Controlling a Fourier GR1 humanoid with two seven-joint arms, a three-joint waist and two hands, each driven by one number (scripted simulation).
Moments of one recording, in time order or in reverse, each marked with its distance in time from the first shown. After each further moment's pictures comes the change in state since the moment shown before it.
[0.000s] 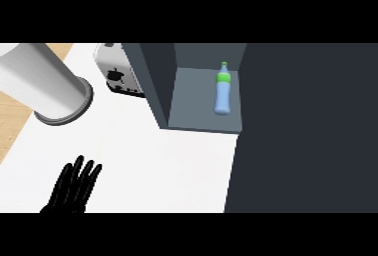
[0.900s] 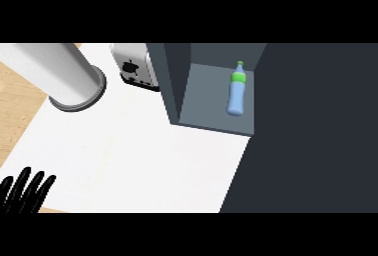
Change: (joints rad) left arm 0.137 0.244 0.146 -0.030 0.080 -0.267 -0.084; right arm -0.492 0.051 0.110 0.011 -0.020 -0.030 0.341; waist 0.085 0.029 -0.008
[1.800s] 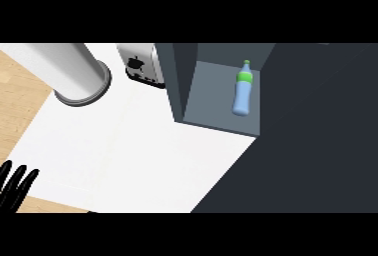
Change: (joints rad) left arm 0.001 0.066 0.072 0.017 0.036 -0.064 0.008; right arm -0.297 0.193 0.083 0.127 -0.178 0.031 0.336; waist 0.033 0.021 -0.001
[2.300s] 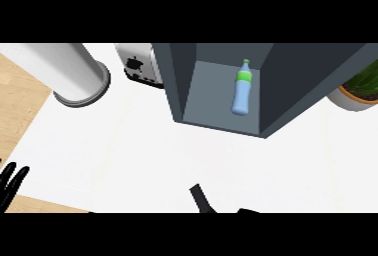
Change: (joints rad) left arm 0.010 0.020 0.041 0.010 0.035 -0.026 0.010; right arm -0.131 0.123 -0.123 0.205 -0.253 0.053 0.076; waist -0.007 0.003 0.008
